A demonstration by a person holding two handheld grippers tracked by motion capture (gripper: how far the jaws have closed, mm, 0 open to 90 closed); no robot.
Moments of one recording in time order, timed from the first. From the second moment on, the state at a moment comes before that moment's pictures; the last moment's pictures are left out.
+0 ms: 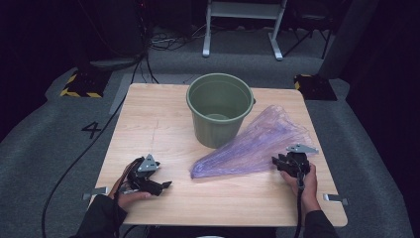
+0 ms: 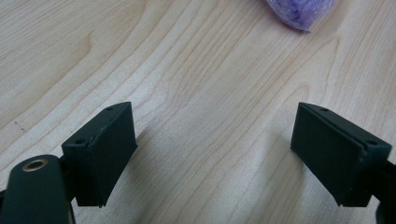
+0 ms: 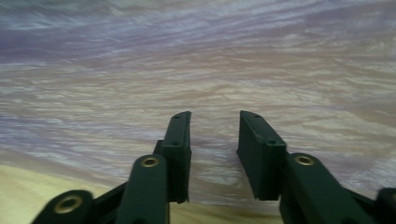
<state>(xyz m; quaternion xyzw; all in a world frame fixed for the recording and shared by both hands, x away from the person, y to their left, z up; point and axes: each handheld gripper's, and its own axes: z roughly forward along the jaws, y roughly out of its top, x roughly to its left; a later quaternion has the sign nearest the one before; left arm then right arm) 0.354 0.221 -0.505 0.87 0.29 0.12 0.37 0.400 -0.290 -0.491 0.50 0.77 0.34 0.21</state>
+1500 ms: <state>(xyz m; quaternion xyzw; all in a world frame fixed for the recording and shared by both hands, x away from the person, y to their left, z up) 0.355 0.219 -0.505 0.88 0.29 0.11 0.37 0.378 -0.223 -0.363 0.28 0.79 0.50 0.22</state>
